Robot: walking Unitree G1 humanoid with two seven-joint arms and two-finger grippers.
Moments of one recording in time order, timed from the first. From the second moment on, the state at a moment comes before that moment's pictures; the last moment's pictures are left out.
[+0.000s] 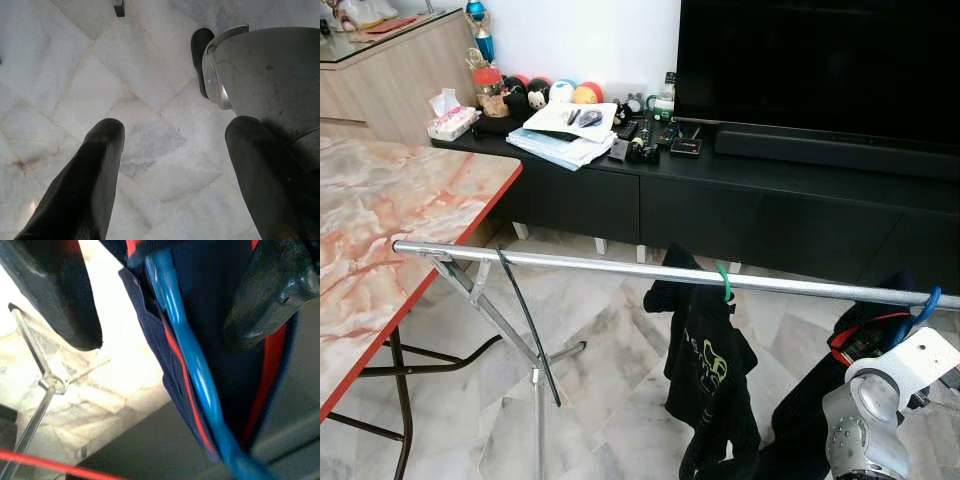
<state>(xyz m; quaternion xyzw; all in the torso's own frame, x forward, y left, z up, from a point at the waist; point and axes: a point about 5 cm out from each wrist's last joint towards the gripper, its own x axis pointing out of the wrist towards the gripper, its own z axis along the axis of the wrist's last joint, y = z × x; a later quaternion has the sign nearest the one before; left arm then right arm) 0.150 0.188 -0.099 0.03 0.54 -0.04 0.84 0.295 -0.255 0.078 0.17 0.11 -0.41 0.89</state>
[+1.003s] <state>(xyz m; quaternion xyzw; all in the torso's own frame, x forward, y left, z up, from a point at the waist) 0.152 0.187 -0.099 0.03 0.54 -0.05 0.84 0.320 -0.253 0.071 0.41 0.13 -0.39 0.81</state>
